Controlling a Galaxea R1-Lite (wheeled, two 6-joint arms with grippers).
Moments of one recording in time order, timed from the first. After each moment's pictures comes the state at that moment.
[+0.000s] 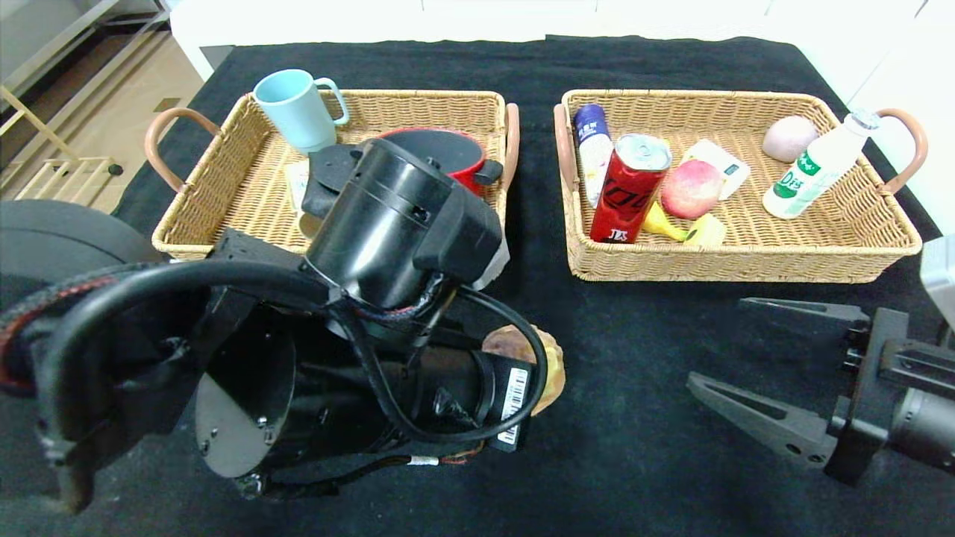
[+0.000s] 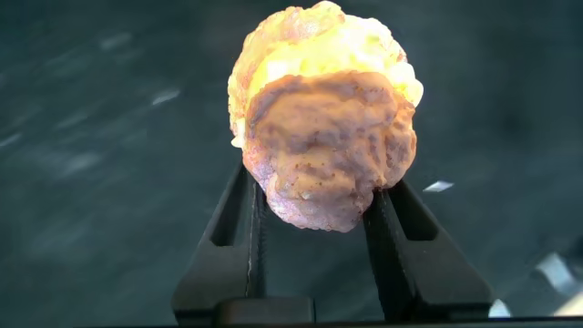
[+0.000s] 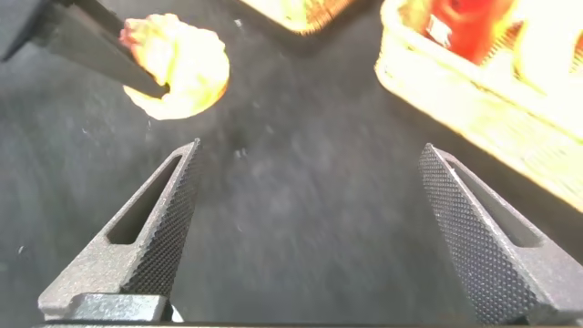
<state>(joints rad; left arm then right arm) -0.92 1.67 -1.34 0.37 0.22 -0.40 0.48 1.24 -0.54 -0.61 0.29 -0.17</state>
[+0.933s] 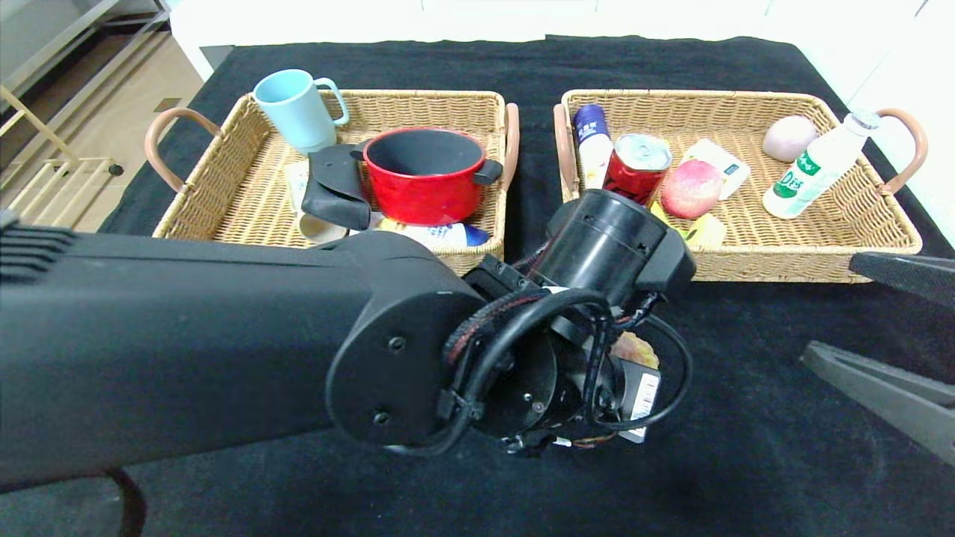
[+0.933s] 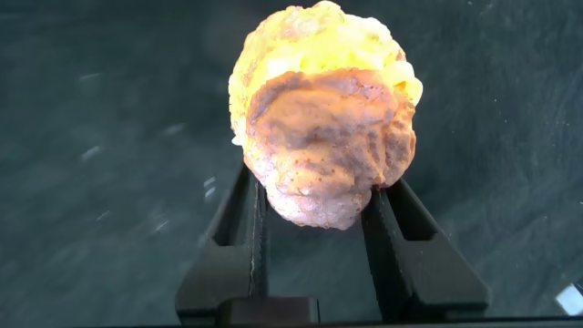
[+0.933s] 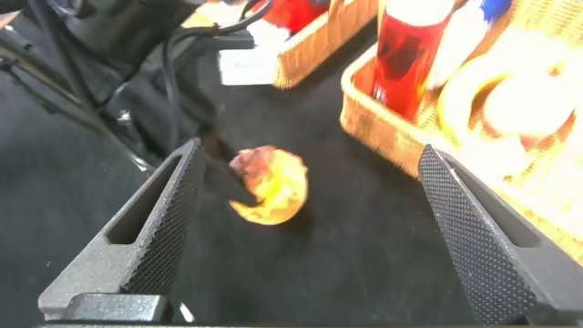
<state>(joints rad) -0.99 1.98 -1.64 0.36 0.23 -0.32 0.46 1.03 -0.63 -0.41 0.29 -0.17</state>
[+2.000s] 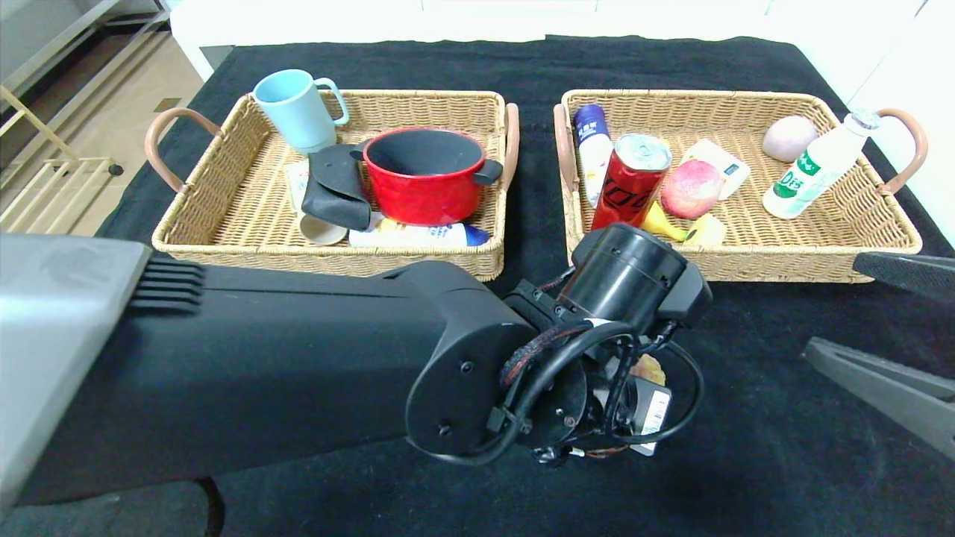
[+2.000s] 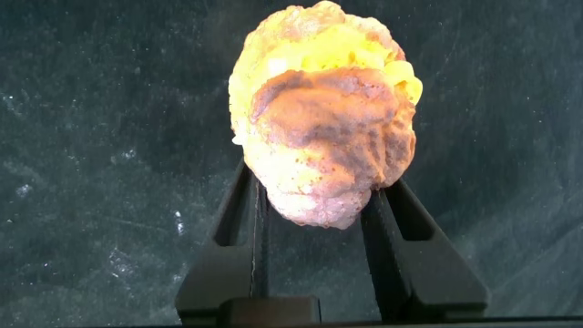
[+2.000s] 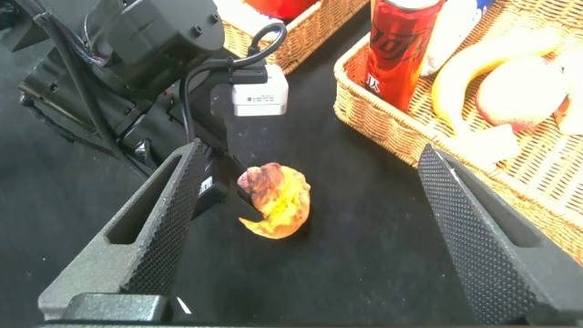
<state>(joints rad) -1.00 2.05 -1.66 0.35 0.23 -0.30 0.46 1.03 -0.65 -0.37 0.27 -0.18</state>
